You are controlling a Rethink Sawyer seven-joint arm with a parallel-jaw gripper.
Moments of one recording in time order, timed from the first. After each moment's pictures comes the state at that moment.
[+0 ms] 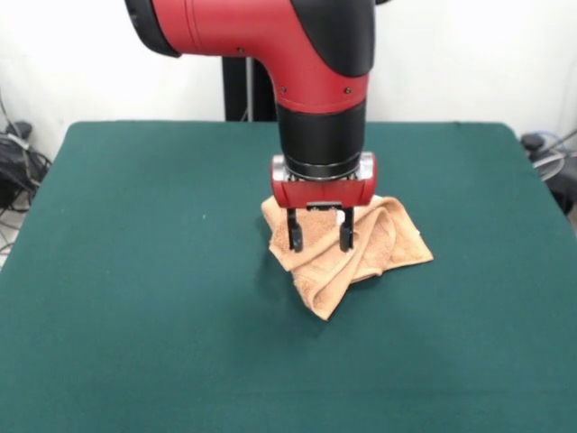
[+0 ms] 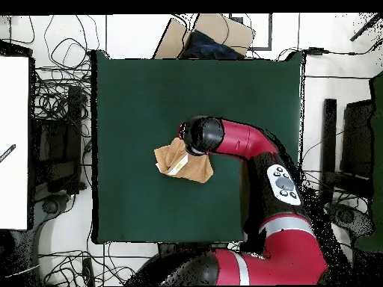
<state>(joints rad) -0.38 -0.51 0.18 1.54 -0.10 0.55 1.57</state>
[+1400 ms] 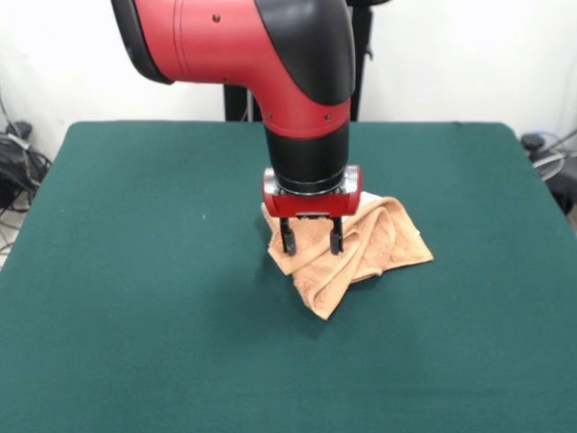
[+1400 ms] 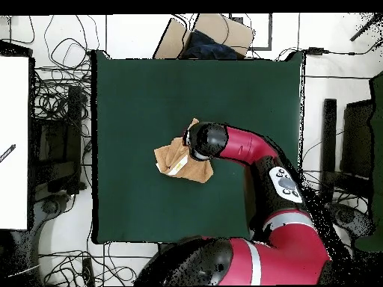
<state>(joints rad) -0.40 -0.45 0.18 1.55 -0.10 0.55 1.57</state>
